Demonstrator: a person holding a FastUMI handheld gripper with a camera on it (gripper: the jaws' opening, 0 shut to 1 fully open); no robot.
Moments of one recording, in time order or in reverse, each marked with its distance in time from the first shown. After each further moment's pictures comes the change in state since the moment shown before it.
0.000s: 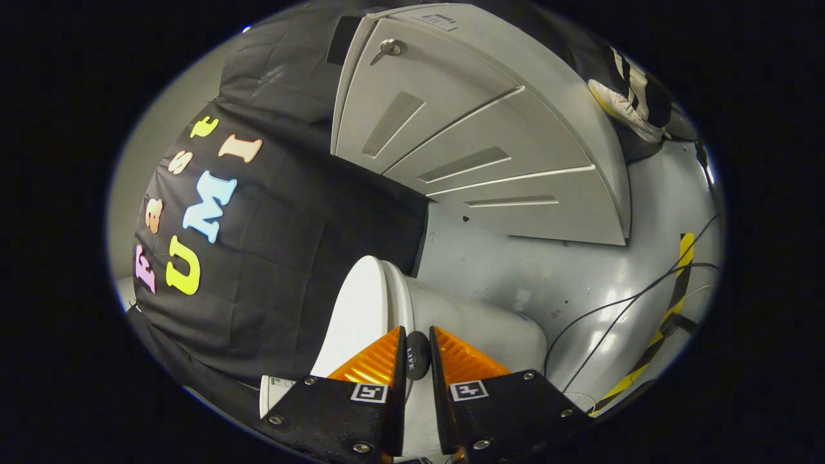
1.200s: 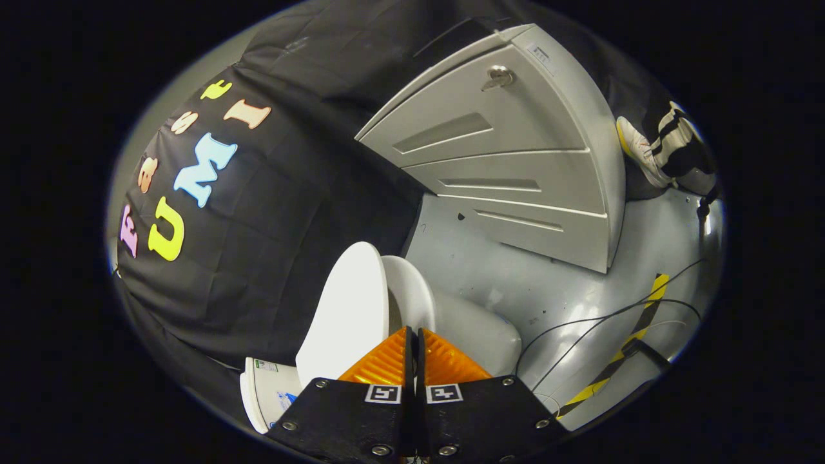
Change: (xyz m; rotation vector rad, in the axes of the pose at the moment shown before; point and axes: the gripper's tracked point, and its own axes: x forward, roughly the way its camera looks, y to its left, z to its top) arm -0.022 0.051 0.020 -0.174 0.051 -0.096
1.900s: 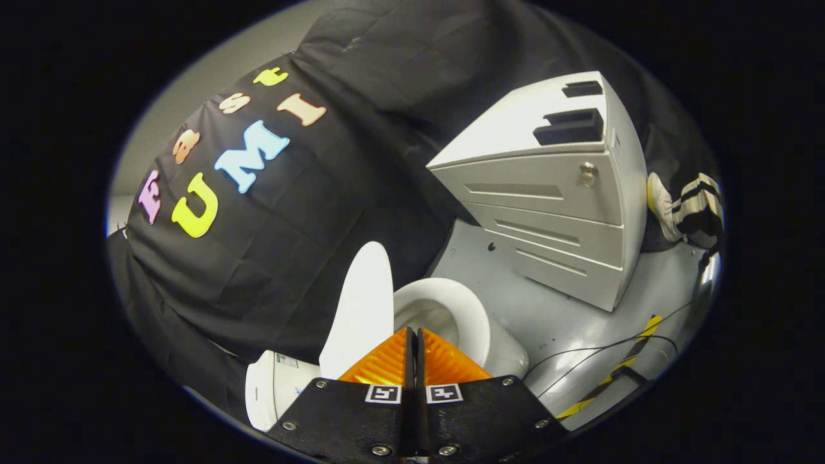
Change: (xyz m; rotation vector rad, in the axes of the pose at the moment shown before) arm -0.055 0.087 0.031 -0.183 -0.107 0.096
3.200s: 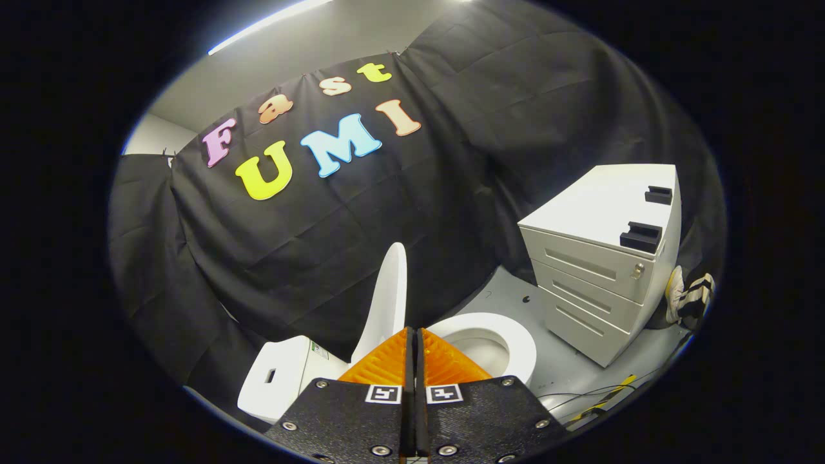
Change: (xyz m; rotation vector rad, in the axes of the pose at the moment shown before) arm -0.057 0.135 0.016 -0.327 -0.127 0.127
